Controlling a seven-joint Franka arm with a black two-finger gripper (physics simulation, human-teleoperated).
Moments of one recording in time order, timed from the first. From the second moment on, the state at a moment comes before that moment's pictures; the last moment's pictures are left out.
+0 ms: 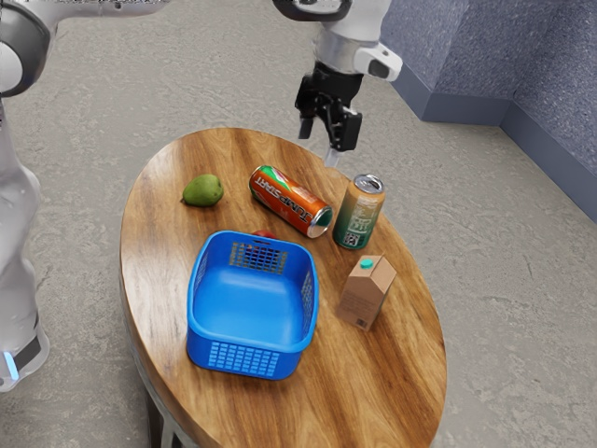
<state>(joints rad) -0.18 -0.11 0.09 -1.55 -0.05 1.42 -0.34</state>
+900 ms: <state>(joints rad) 0.07 -0.56 0.15 -2.20 -0.03 1.56 -0.92</state>
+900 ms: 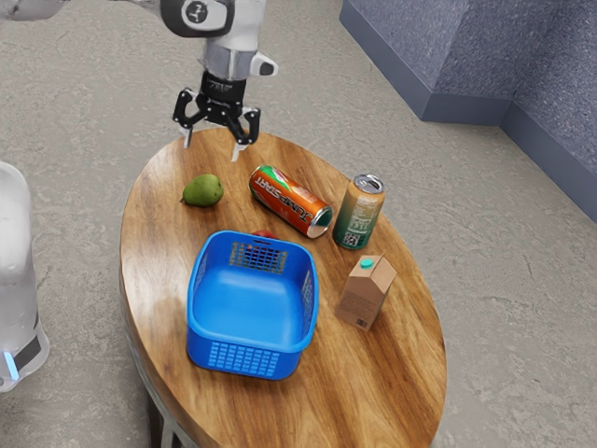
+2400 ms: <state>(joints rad) 0.18 -0.49 0.17 -2.48 0.20 1.99 -0.01</state>
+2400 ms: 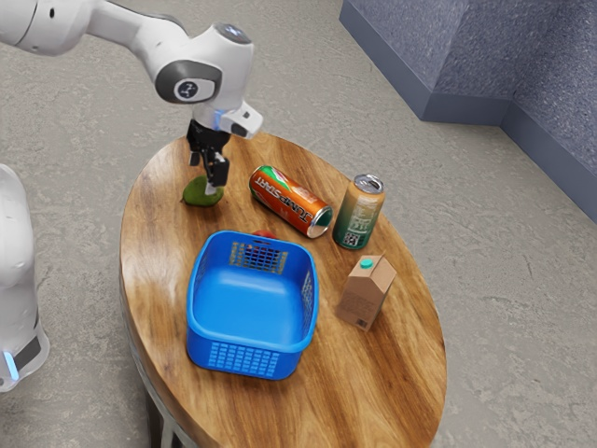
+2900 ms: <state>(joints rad) 0.19 -0.48 0.17 -2.49 0.19 2.04 0.05</state>
